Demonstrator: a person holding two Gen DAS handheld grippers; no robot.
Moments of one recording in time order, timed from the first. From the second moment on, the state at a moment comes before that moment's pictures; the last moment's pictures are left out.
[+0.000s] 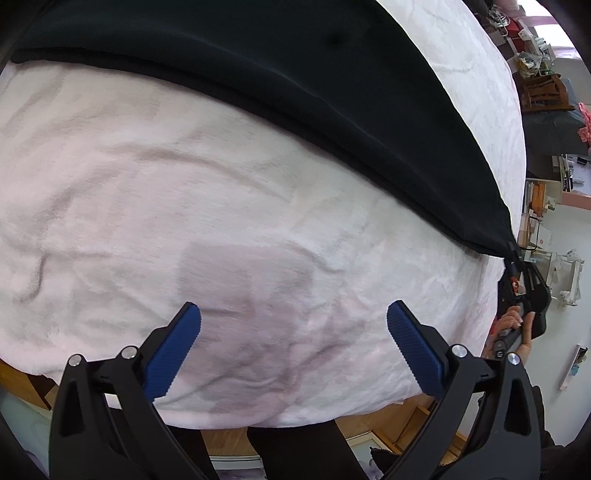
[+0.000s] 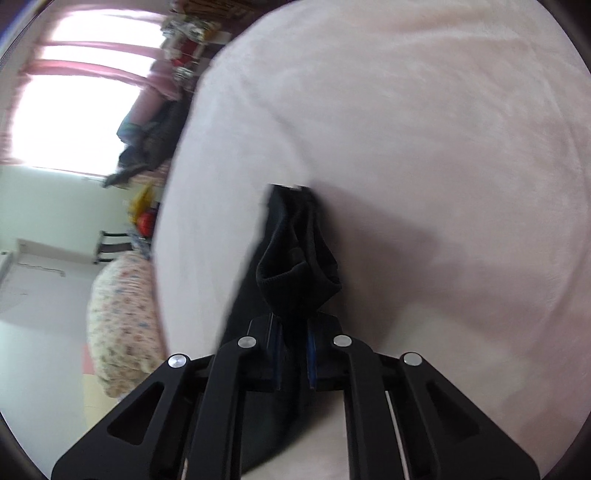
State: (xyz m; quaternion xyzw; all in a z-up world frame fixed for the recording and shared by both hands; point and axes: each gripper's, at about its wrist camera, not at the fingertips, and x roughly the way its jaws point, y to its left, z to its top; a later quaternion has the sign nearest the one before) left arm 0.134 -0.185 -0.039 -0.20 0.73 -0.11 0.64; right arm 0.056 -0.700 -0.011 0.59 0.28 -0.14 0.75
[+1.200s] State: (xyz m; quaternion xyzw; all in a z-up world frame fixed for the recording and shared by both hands) left arm 0.125 0.014 -0.051 -0.32 0.70 -0.04 0.64; right arm 0.296 -0.272 -0.005 0.34 0.52 0.14 0.77
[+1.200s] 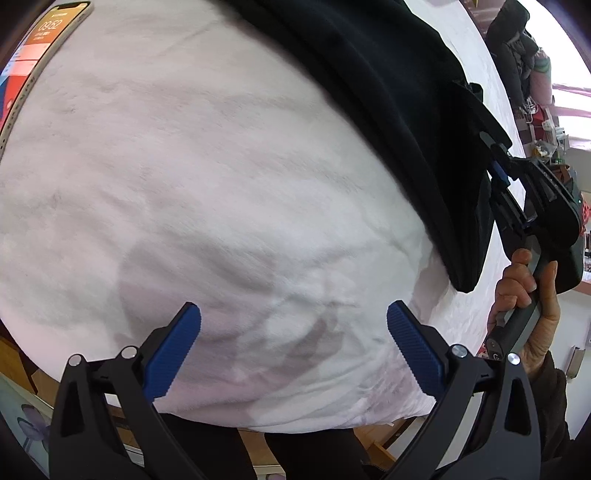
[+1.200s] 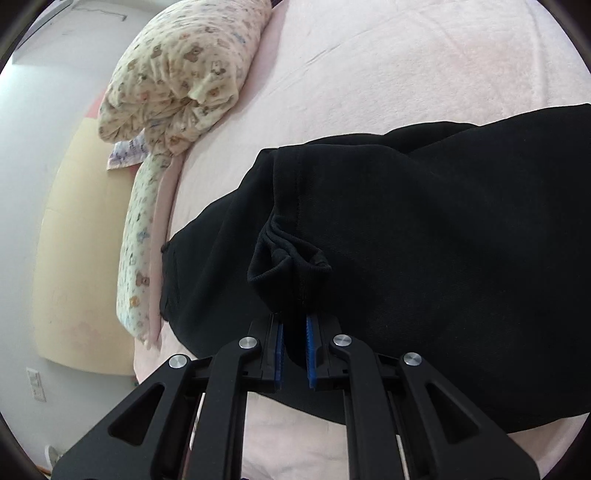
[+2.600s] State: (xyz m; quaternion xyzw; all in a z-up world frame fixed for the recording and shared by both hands) left arm 0.156 0.038 -0.052 -0.27 0.69 -0.03 0.67; right arm 0.278 -0.137 -0.017 -0.13 0.50 0.13 0.85
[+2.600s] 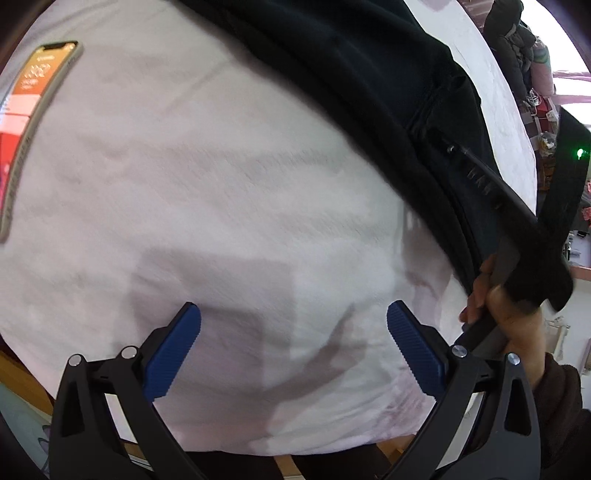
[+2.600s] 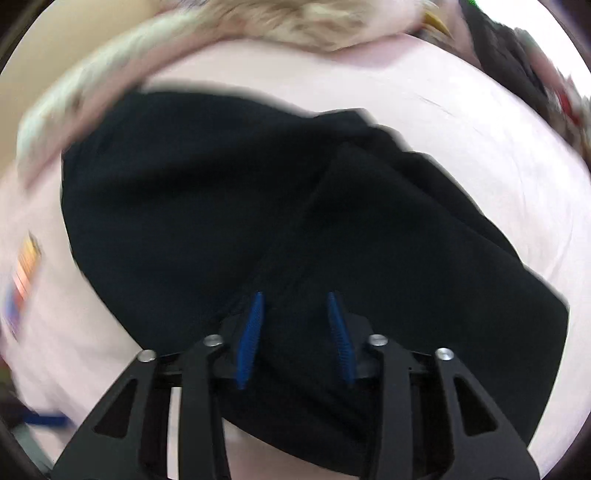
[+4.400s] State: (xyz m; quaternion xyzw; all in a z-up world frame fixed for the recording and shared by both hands) left arm 0.307 0.242 -0.082 -0.57 0.48 -0.02 0.67; right arm 0.274 -0.173 -0.003 0.08 0.56 0.15 0.81
